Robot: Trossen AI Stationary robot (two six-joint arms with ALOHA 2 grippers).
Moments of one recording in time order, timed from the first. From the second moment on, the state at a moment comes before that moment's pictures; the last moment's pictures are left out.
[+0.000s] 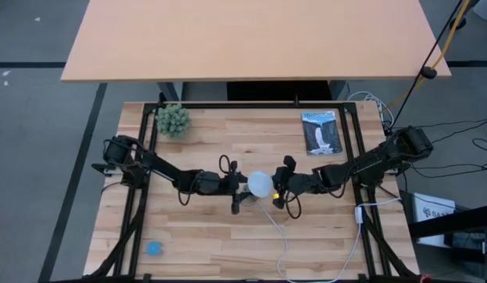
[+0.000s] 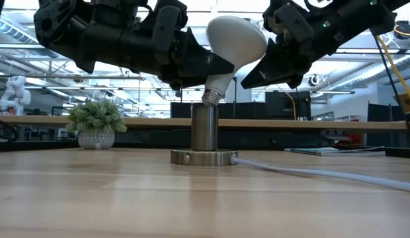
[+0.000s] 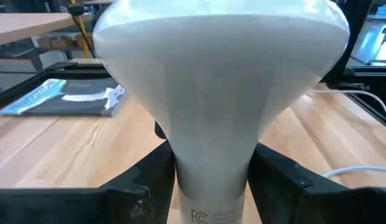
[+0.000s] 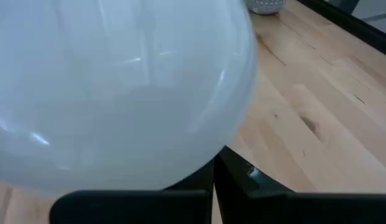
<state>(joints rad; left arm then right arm) -0.20 1.79 0.69 0.94 -0.22 -0.03 0.27 1.47 0.70 0.22 0.47 0.36</state>
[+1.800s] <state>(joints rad) -0.18 1.79 0.69 0.87 -0.23 -0.03 0.27 1.48 0.70 0.28 0.44 0.36</state>
